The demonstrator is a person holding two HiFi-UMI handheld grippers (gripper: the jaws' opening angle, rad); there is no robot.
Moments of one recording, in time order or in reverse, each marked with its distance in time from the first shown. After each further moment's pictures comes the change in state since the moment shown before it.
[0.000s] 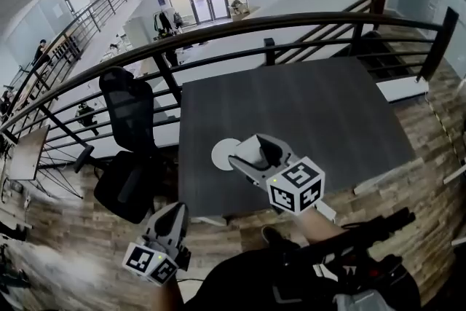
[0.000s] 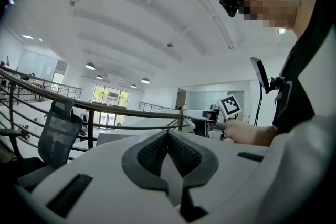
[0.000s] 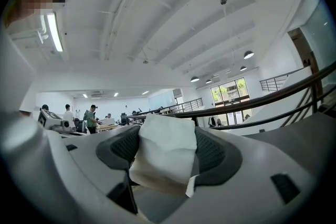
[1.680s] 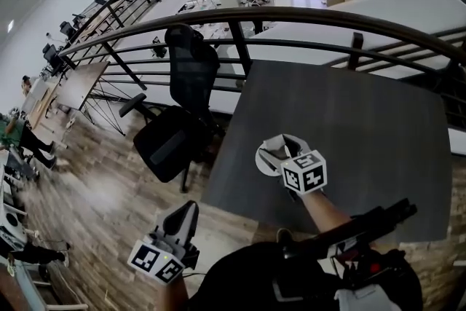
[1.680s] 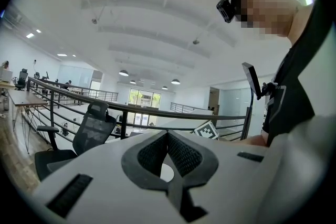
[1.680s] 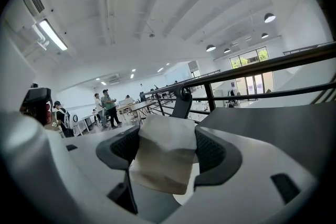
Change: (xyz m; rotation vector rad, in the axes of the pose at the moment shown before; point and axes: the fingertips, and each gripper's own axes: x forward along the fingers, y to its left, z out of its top) left arm 0.014 0.020 0.005 -0.009 0.050 0.424; right arm 0.144 -0.089 -0.116 0.043 0.309 0.231
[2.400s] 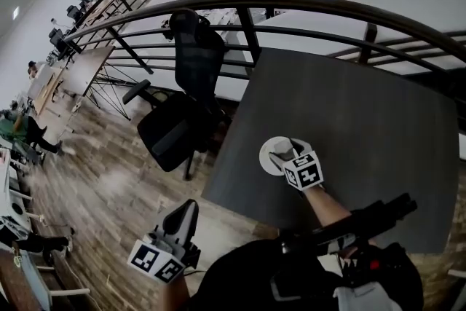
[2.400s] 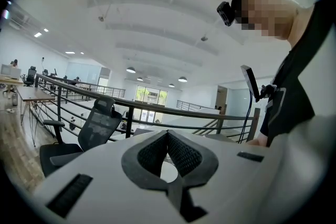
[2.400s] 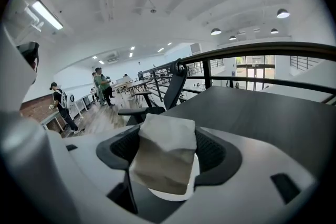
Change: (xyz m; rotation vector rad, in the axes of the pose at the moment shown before) left arm 0.027 0.009 0.001 -0.057 0.030 0.078; right arm 0.053 -0.062 -0.088 -0.078 0.222 -0.034
